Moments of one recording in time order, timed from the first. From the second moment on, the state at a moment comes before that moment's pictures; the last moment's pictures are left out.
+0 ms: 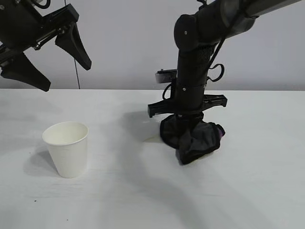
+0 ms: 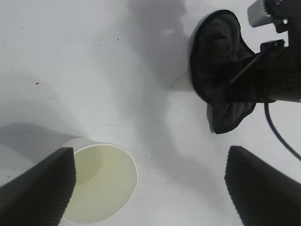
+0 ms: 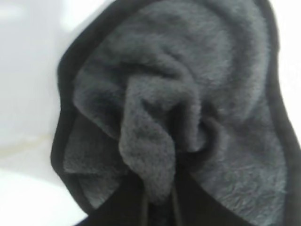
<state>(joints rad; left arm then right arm) -0.24 1.71 -1.24 -0.59 0.78 0.14 0.49 2.35 -1.81 -0.09 0.97 0.21</state>
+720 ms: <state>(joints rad) -0.24 1.71 -1.24 -0.59 0.78 0.14 0.45 2.35 -1.81 0.03 0.89 0.24</state>
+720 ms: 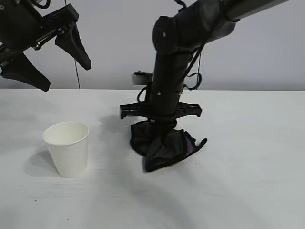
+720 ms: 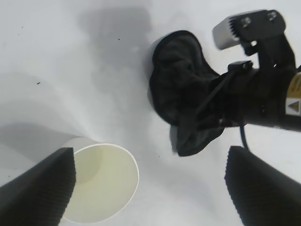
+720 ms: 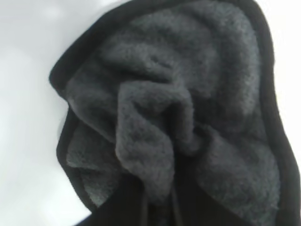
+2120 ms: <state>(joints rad) -0.24 1.71 -1.24 -0.59 0.78 0.14 0.37 2.36 -1.82 0.00 0.86 0.24</state>
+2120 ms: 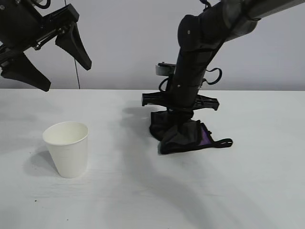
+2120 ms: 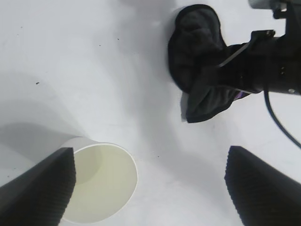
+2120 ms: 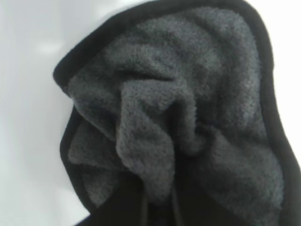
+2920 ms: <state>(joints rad) -0.24 1.71 -1.24 -0.59 0.79 0.14 0.39 2.16 -1.79 -0.04 1.15 0.14</state>
